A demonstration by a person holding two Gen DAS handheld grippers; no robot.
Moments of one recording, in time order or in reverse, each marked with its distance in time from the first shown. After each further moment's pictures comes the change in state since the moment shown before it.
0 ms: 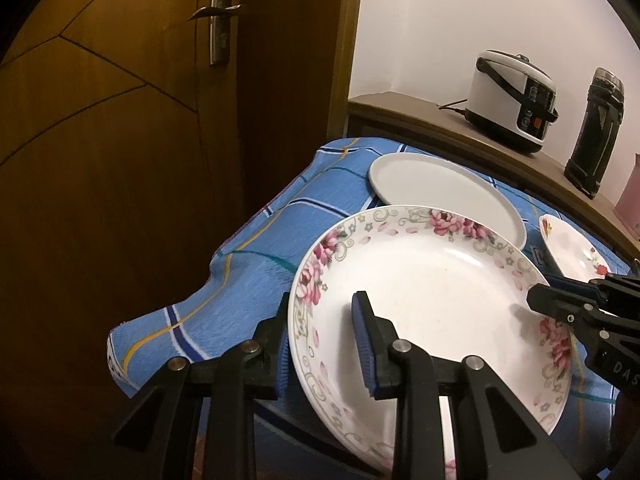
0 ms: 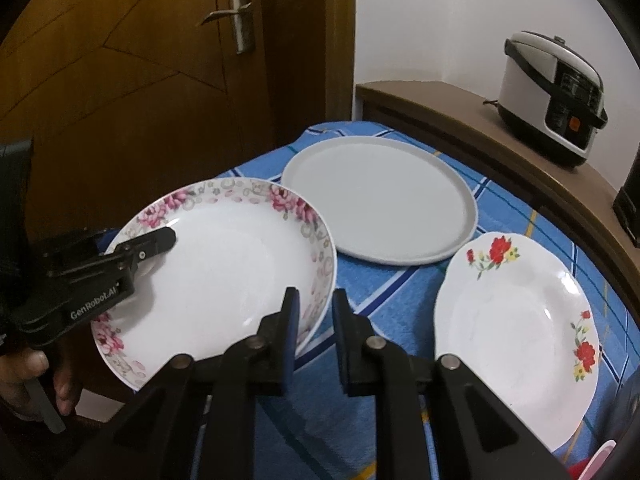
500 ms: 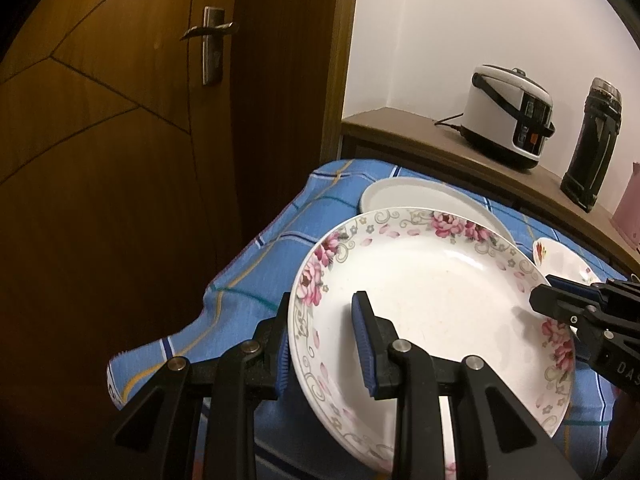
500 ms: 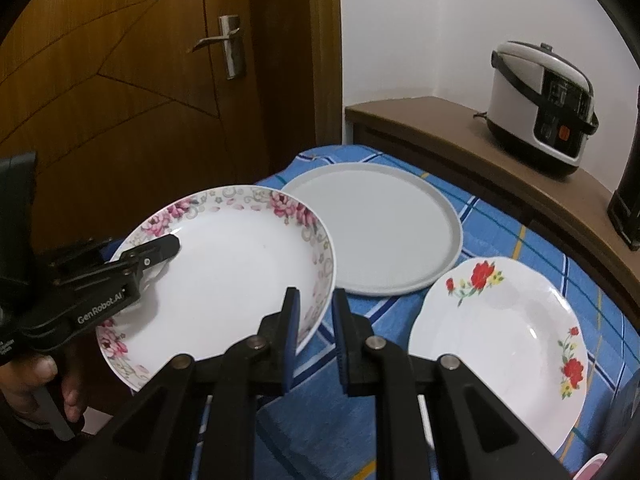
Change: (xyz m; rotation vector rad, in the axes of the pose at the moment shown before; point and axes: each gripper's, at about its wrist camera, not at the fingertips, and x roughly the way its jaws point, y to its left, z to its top) left arm -0.002 -0.007 0.023 0.009 -0.048 -0.008; right arm -0.010 -0.012 0.018 0.029 -0.065 -0.002
